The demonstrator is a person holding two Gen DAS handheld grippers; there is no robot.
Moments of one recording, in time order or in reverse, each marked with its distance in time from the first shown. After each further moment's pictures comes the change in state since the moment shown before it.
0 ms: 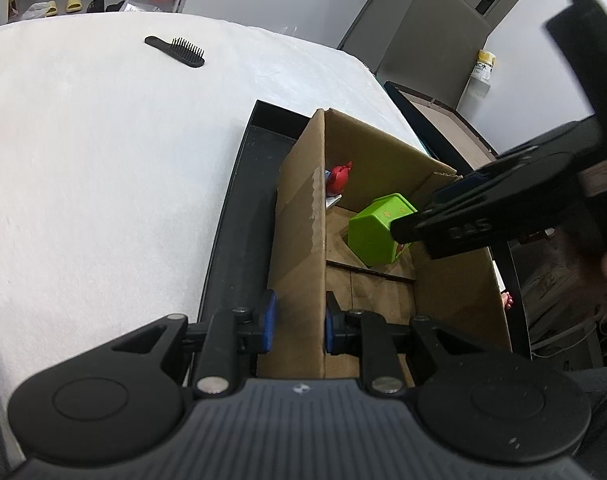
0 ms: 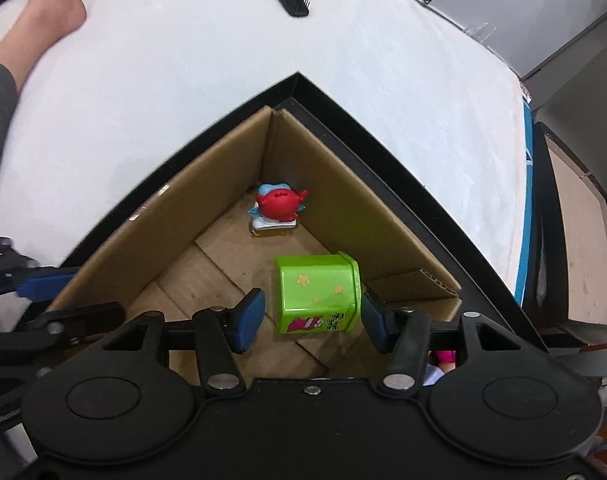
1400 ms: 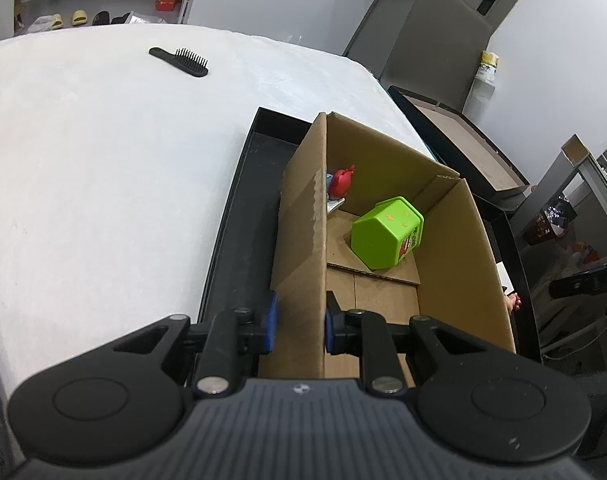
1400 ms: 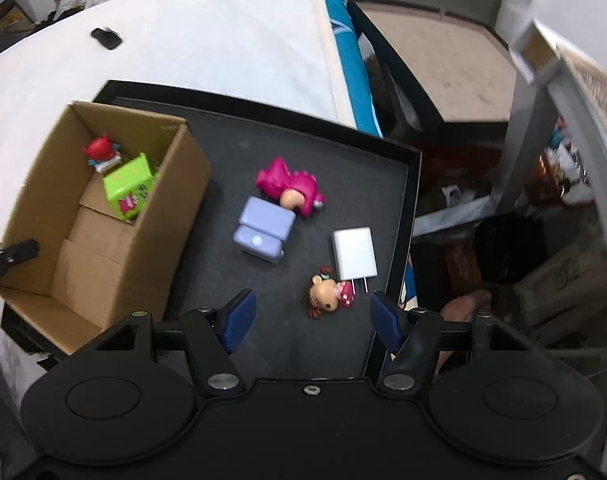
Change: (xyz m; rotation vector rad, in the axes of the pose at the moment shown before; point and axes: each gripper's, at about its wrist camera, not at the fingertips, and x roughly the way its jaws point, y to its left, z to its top) left arm -0.003 -0.009 -0.005 0.024 -0.030 0.040; right arm -0.045 -0.132 -0.150 0.507 0.029 -0.011
